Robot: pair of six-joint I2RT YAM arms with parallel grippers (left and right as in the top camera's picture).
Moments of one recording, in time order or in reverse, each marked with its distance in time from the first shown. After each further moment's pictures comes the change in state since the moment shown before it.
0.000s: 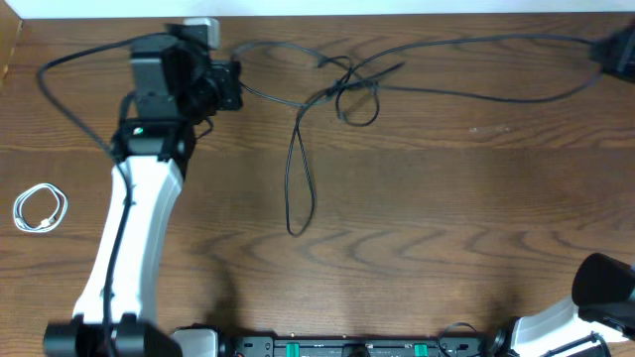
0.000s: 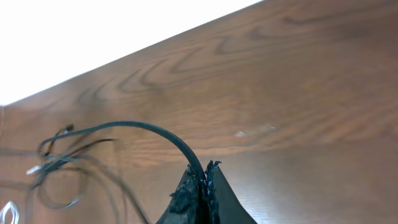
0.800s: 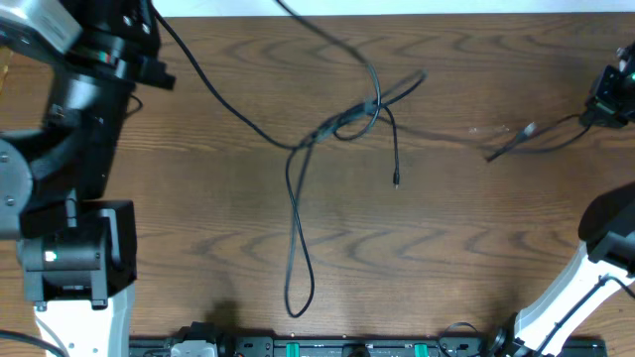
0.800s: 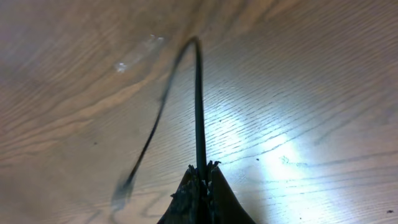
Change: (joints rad) left arm -0.005 -0.335 0.272 0.439 0.008 -0.148; right arm -0.018 0.385 0.000 -0.216 0.305 0.058
